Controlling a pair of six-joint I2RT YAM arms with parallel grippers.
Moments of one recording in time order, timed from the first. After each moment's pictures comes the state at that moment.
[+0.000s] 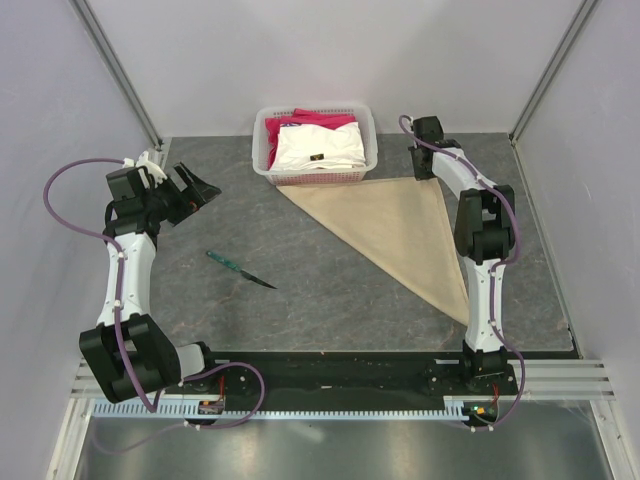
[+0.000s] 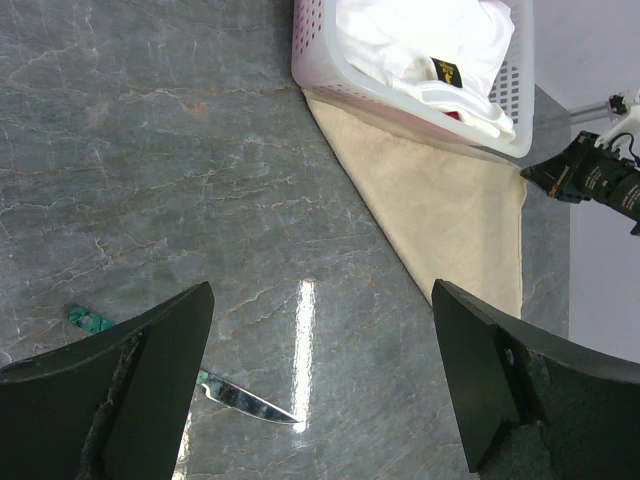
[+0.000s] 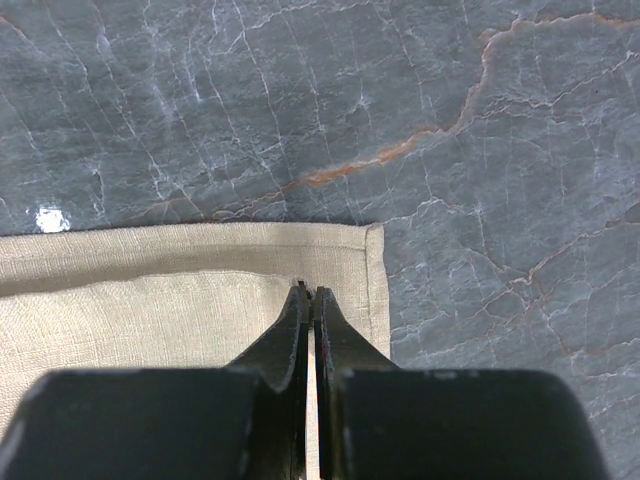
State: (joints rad) left arm 0.30 1.26 1.04 -0.36 0.58 -0.42; right arm 0.14 2.34 1.98 -0.56 0.29 -0.04
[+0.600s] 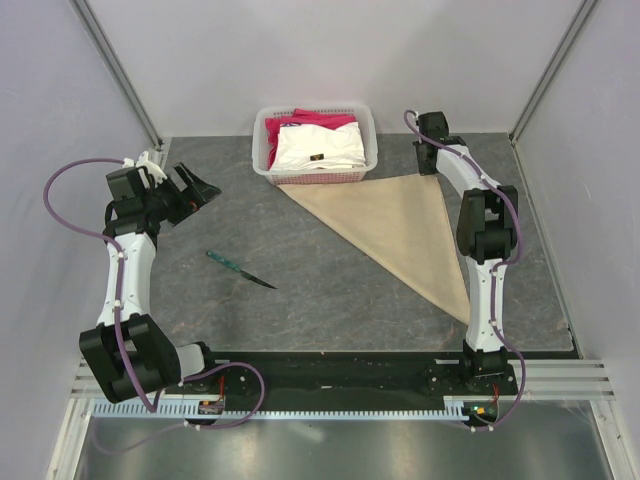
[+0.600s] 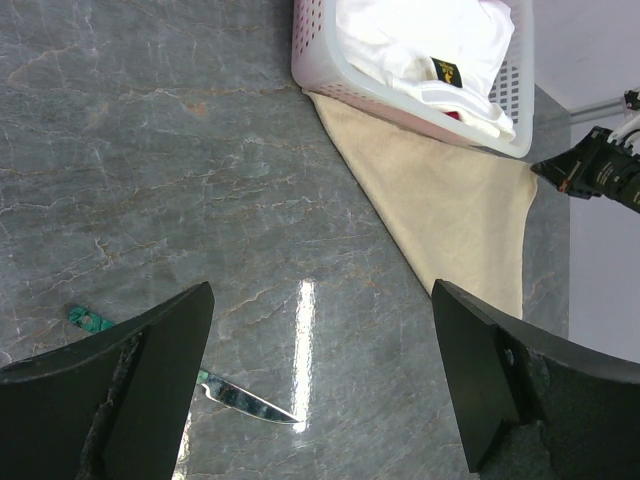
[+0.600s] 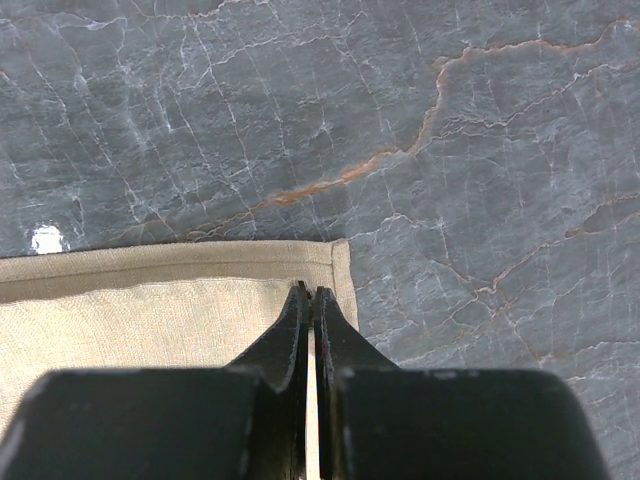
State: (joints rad) left arm 0.30 1.26 1.04 -0.36 0.58 -0.42; right arm 0.12 2.34 2.01 -0.56 0.30 -0.06
